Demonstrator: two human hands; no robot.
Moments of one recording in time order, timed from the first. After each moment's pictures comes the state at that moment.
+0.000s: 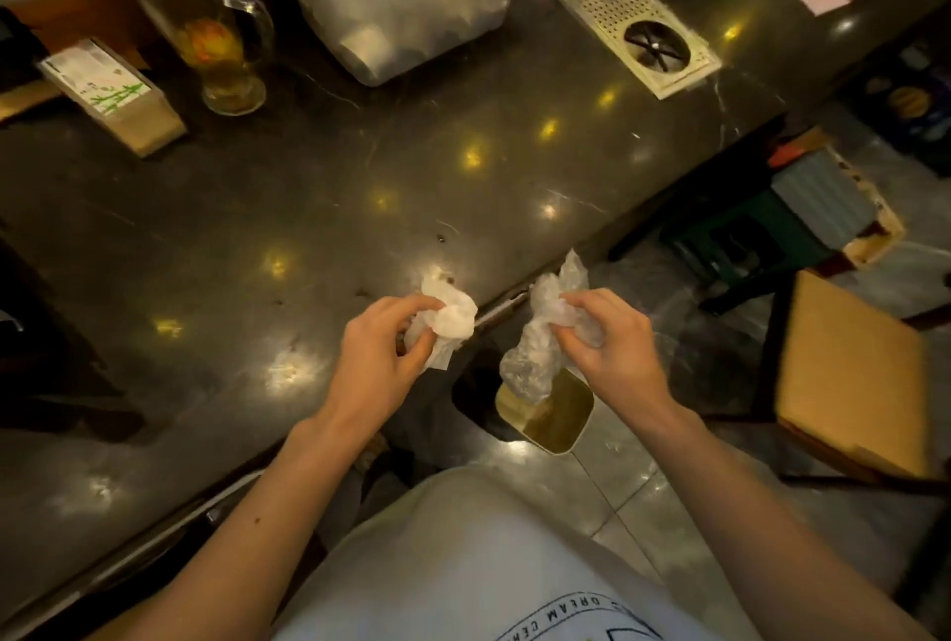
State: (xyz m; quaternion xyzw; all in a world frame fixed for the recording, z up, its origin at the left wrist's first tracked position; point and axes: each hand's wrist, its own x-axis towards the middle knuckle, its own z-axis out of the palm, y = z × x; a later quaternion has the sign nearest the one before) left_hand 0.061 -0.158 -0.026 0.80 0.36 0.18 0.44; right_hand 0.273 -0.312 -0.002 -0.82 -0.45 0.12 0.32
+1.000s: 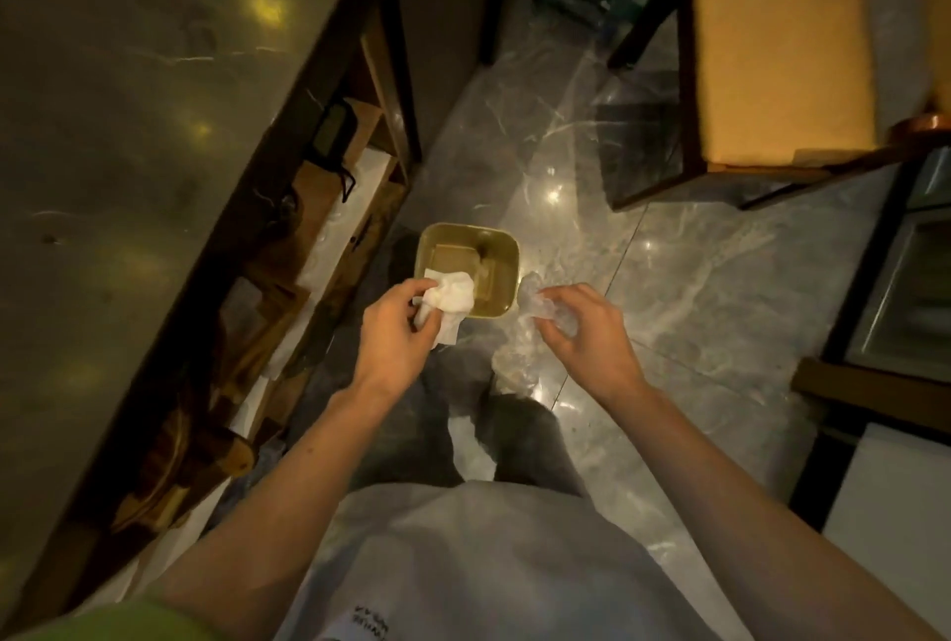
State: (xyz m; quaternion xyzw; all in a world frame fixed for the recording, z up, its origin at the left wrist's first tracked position) left_hand 0.236 -0.311 -0.168 0.82 0.30 -0.10 0.48; right_hand 0.328 -0.524 -0.150 -0.91 -0.14 0.25 0.29
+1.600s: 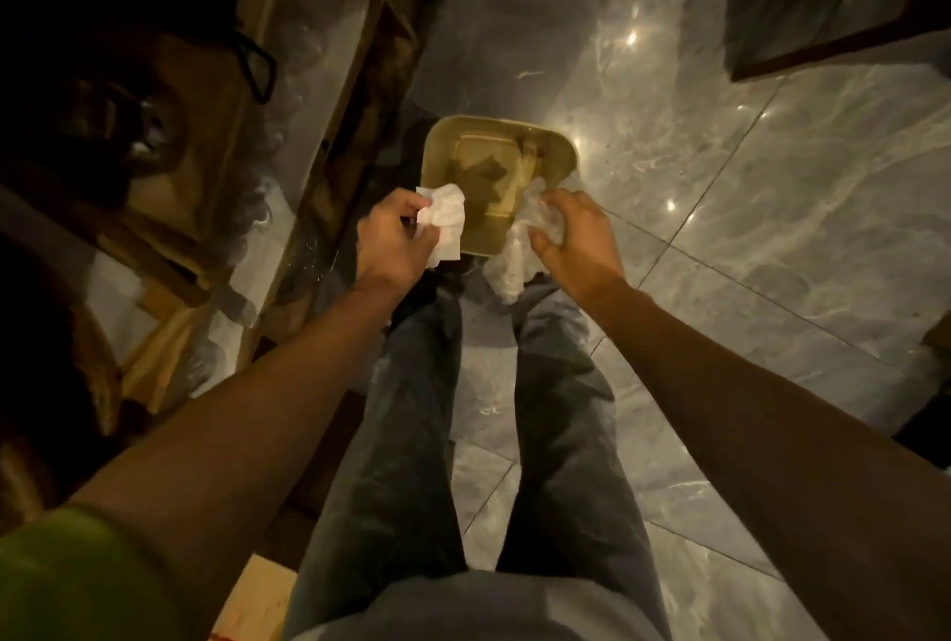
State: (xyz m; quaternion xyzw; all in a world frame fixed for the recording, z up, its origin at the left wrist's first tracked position) left_hand 0.309 -0.295 -0.410 0.78 0.43 -0.22 0.41; right_hand 0.394 -0.487 -0.417 -0.87 -0.07 0.41 0.26
